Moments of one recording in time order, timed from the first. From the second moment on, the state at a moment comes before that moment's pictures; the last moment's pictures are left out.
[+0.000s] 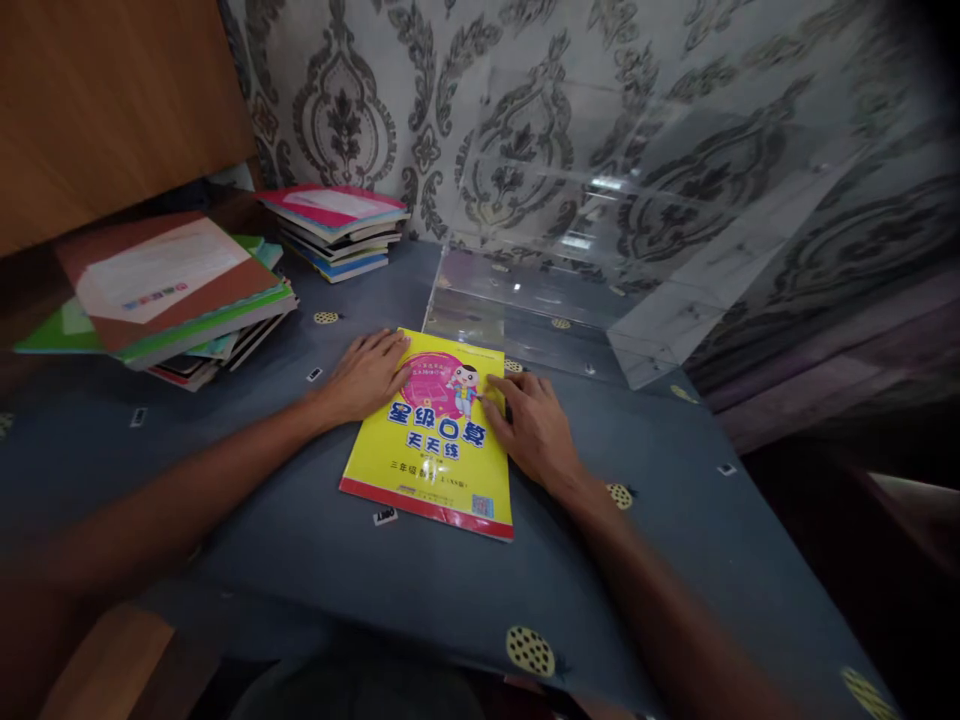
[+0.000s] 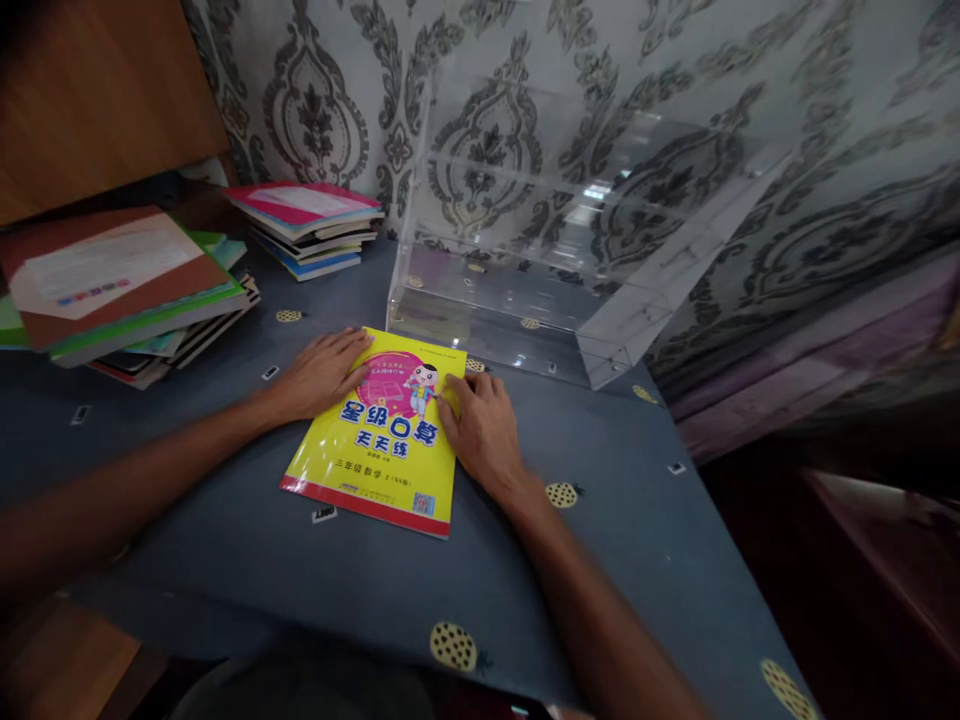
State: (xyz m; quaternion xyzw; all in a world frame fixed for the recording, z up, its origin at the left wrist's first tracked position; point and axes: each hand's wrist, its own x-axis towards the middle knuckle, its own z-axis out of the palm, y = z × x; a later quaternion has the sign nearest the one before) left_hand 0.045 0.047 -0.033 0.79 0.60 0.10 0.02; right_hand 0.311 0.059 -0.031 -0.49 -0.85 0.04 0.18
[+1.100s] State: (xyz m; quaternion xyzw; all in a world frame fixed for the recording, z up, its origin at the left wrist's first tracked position) left_hand 0.083 0.043 -0.003 0.54 0.38 0.37 0.65; right_hand 0.273 0.011 -0.012 -0.41 -0.68 0.50 0.34
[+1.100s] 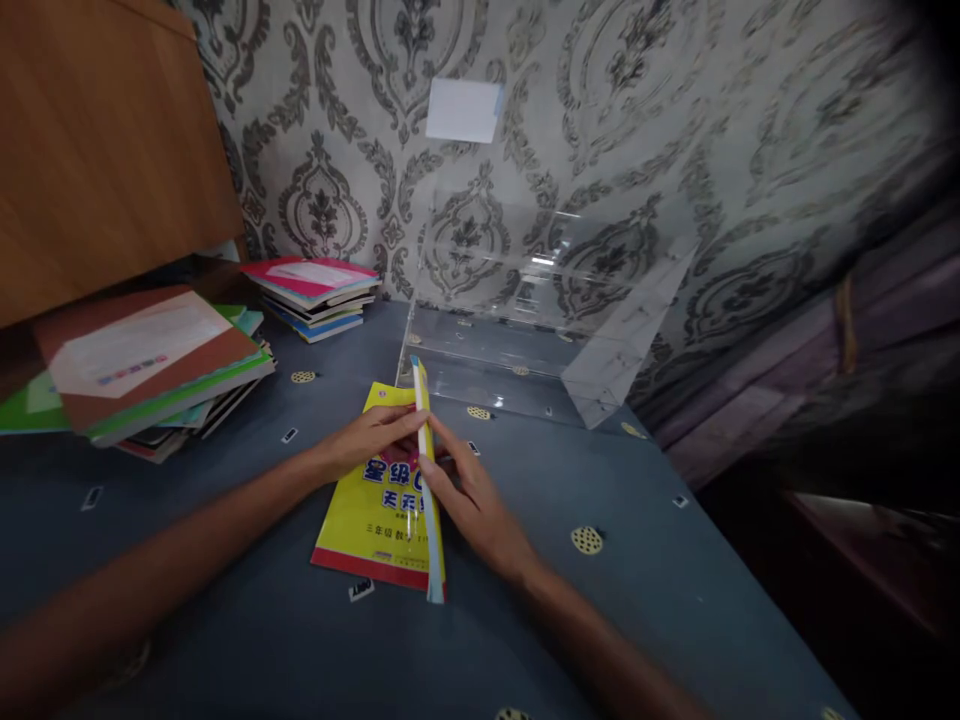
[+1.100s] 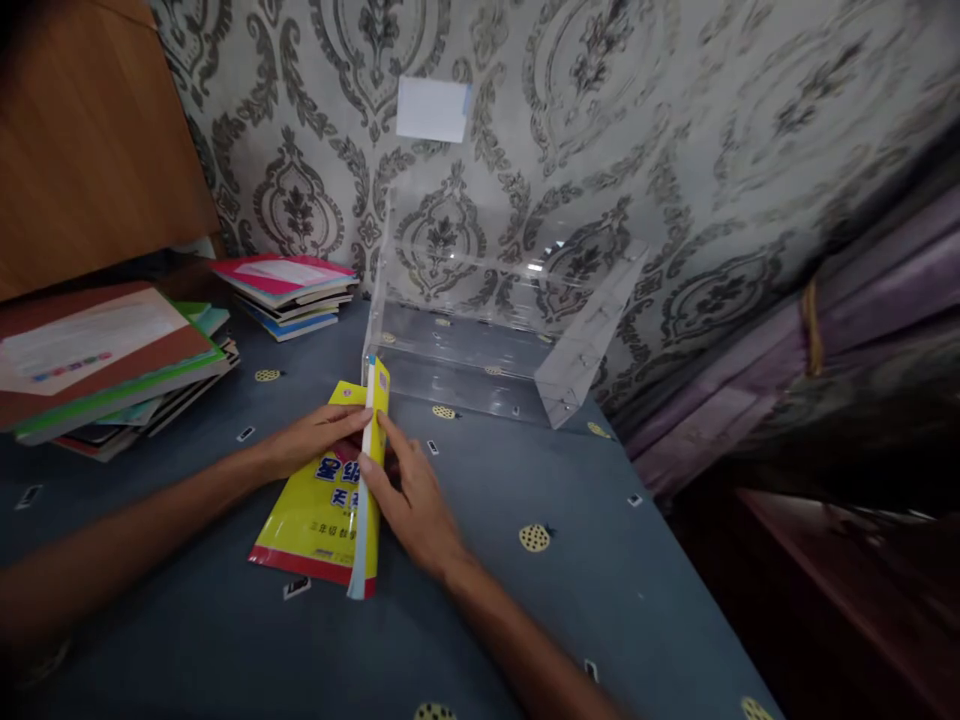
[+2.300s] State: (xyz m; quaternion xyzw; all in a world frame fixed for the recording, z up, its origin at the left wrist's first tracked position) left_hand 0.057 0.045 -0.013 0.49 0.30 0.32 0.75; right_hand 0.291 0.022 -0.019 -0.37 -0.54 0.67 0.35
